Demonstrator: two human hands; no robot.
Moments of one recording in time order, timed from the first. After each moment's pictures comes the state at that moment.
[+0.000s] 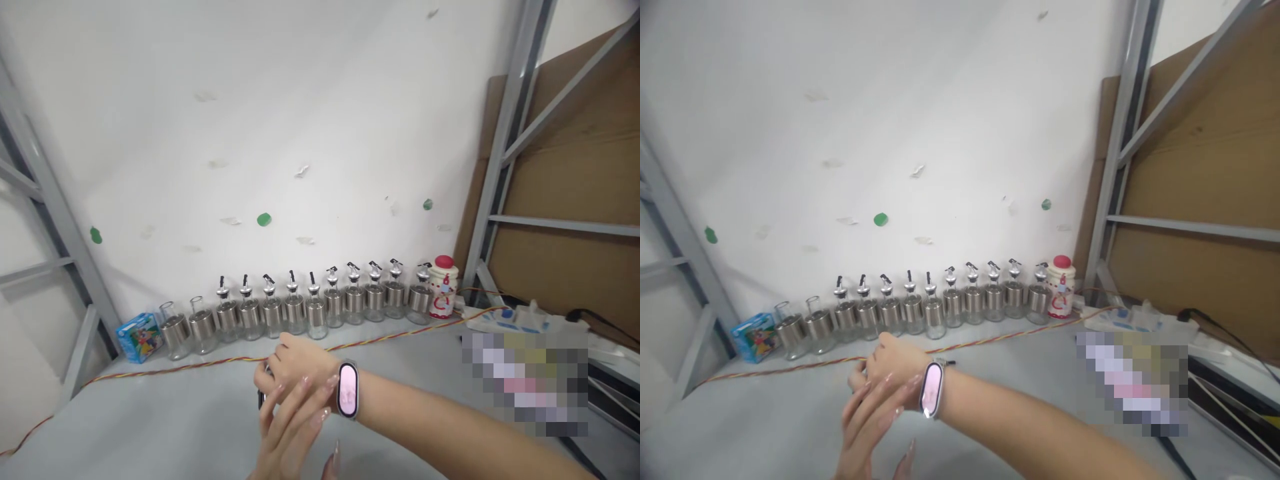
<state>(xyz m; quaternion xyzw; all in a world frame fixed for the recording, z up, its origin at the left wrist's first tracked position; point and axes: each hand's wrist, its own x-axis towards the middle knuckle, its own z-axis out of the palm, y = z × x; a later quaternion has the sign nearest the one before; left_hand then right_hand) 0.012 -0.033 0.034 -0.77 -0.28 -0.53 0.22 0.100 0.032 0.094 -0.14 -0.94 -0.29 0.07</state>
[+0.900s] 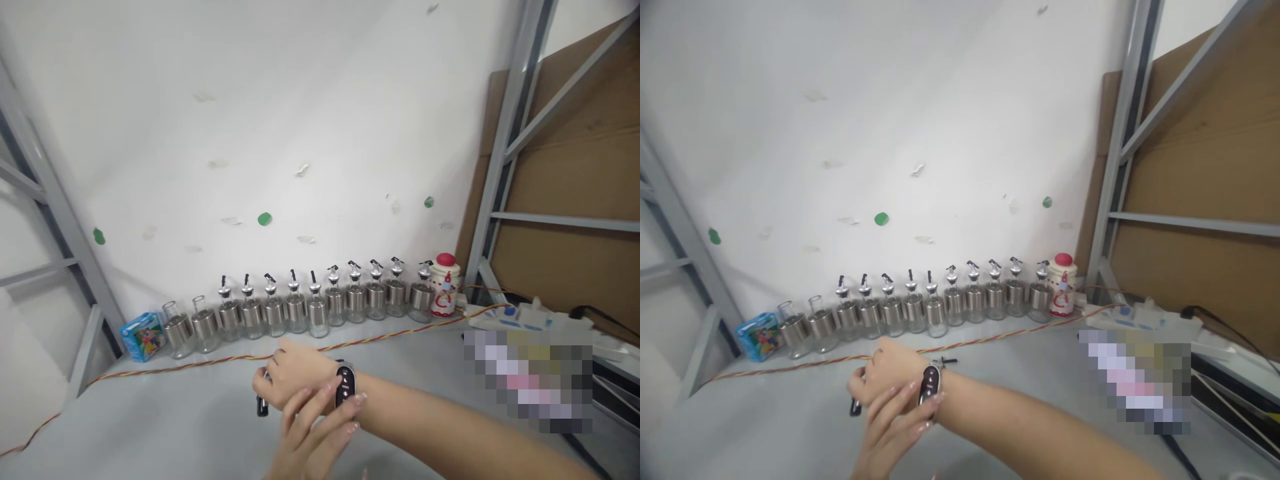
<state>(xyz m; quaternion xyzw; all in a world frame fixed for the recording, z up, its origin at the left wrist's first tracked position) 0.023 -0.042 0.039 -0.83 -0.24 -0.47 0.17 0.094 0.032 0.088 -0.13 -0.95 -0.29 0.06</state>
